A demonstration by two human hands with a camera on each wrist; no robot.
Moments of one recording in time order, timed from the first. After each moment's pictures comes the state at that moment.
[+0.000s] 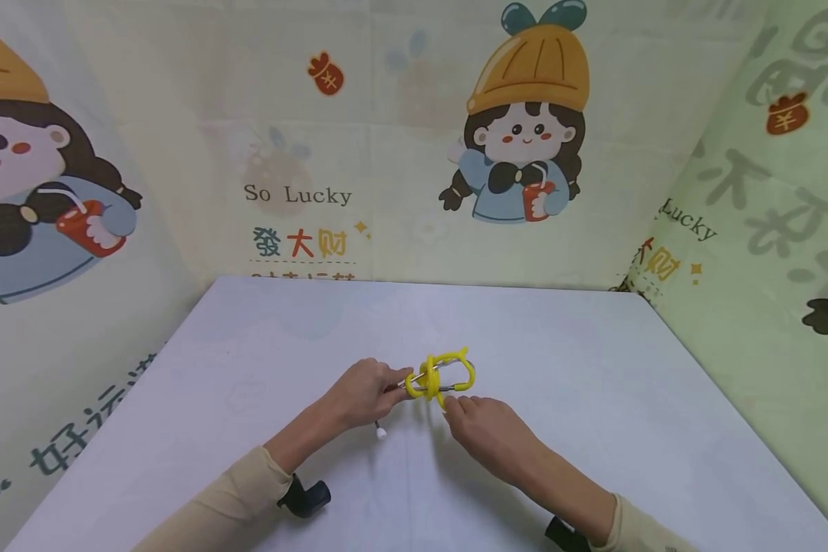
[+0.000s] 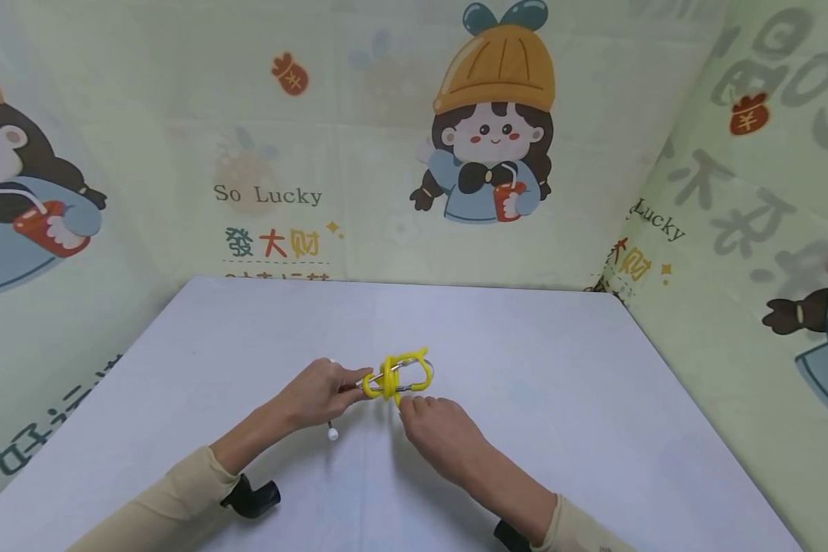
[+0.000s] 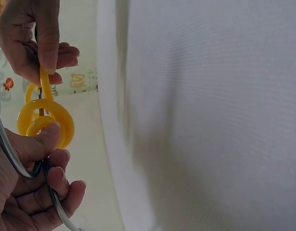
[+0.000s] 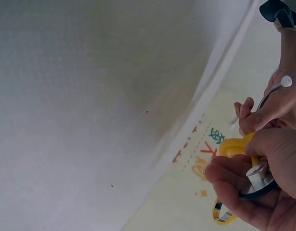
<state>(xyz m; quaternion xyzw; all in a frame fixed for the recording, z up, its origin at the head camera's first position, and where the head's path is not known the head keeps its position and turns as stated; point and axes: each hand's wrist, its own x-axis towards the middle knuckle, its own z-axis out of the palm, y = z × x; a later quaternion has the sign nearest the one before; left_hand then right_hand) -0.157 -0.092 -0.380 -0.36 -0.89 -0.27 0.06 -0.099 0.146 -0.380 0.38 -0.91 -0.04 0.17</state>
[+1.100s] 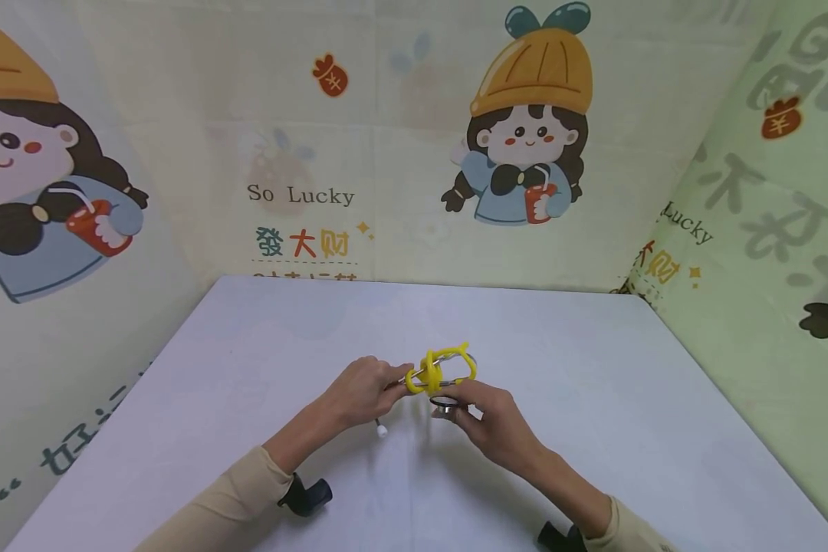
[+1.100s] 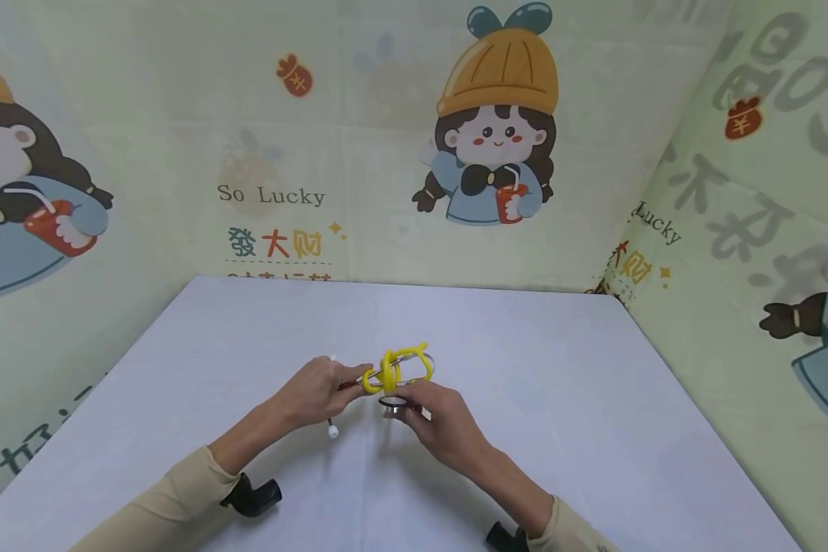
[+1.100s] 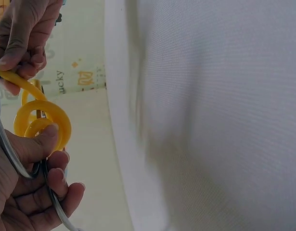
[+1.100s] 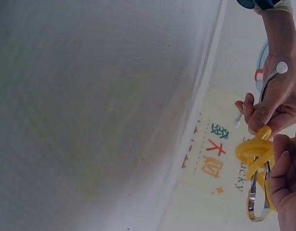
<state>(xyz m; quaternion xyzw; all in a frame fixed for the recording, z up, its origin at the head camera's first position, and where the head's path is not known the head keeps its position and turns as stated) -0.153 -0.094 -0.373 -0.36 -0.89 -0.25 0.09 -0.113 0.147 -0.389 0.41 -0.79 0.42 0.19</state>
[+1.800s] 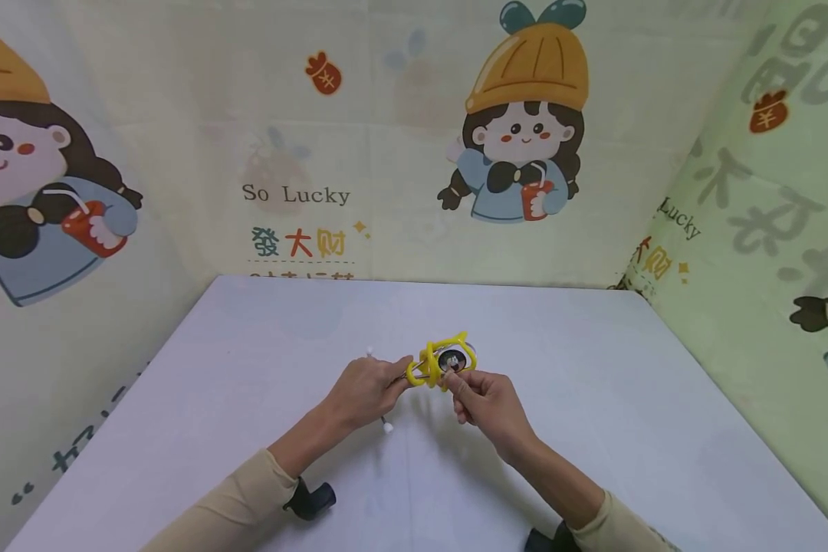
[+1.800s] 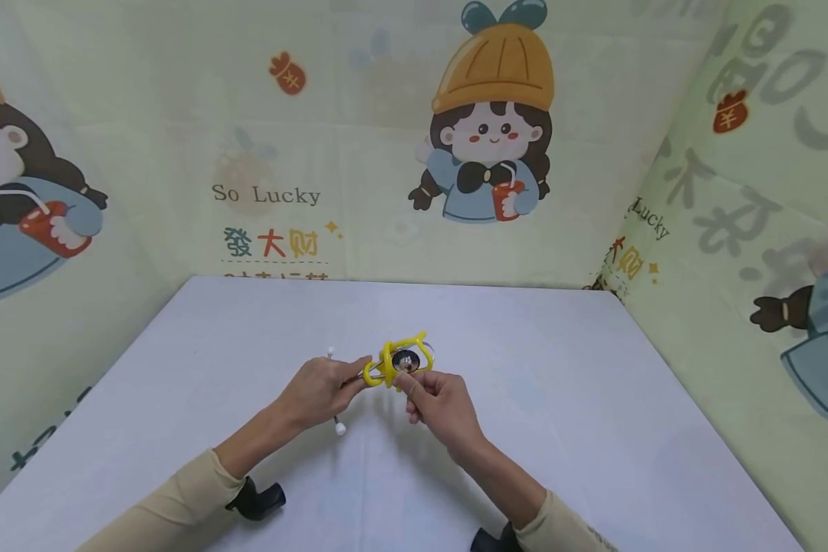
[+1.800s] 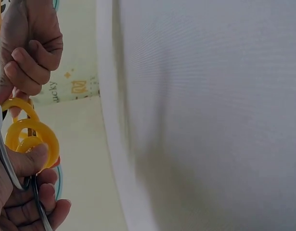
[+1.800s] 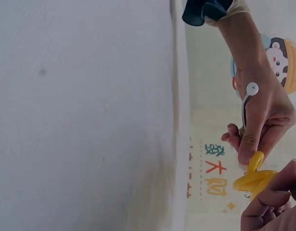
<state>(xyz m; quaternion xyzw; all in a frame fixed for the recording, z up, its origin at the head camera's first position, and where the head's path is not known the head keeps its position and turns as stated) -0.152 -0.085 -0.377 -0.36 -0.89 -0.21 0.19 -0.115 0.136 -0.374 0.01 -0.75 0.65 -0.06</state>
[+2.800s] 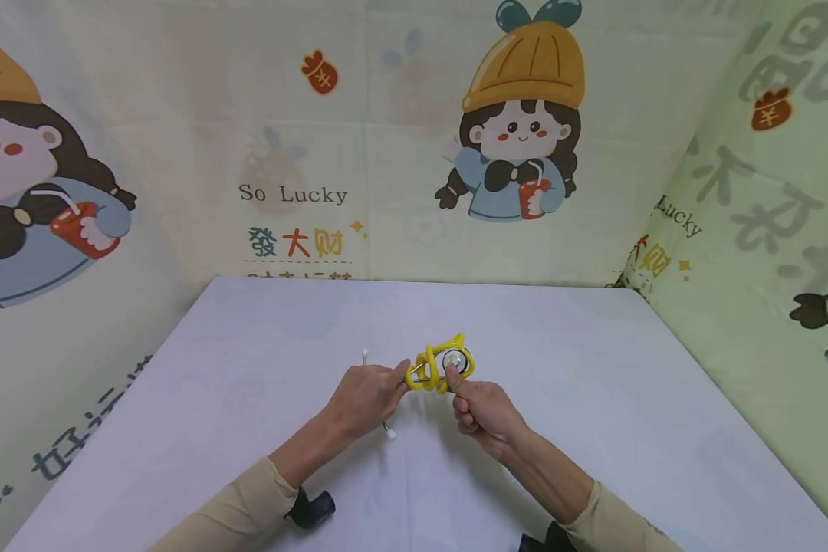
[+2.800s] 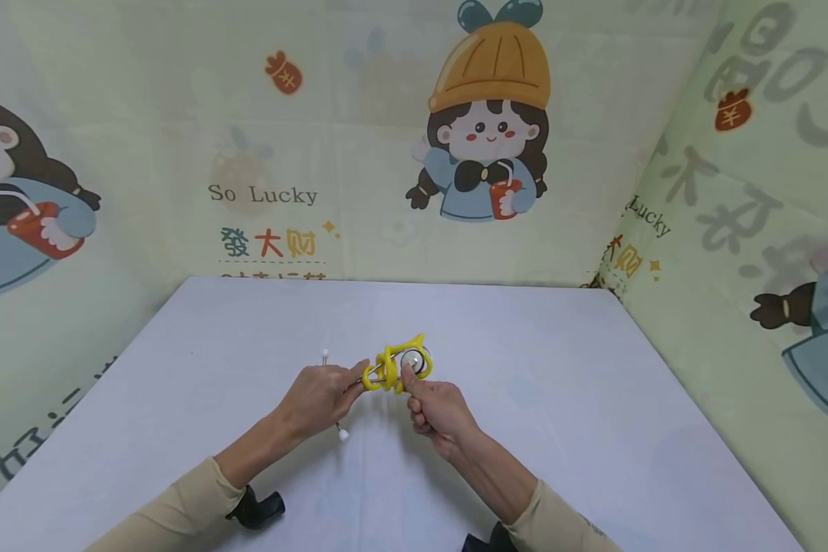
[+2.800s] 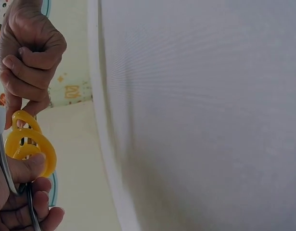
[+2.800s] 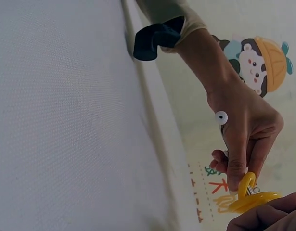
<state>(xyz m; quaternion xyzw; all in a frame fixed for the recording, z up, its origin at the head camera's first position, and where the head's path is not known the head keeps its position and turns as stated) -0.145 -0.081 -0.387 -0.36 -0.89 -0.15 0.24 -0.119 0.136 -0.381 -0.08 -0.62 0.76 -0.18</state>
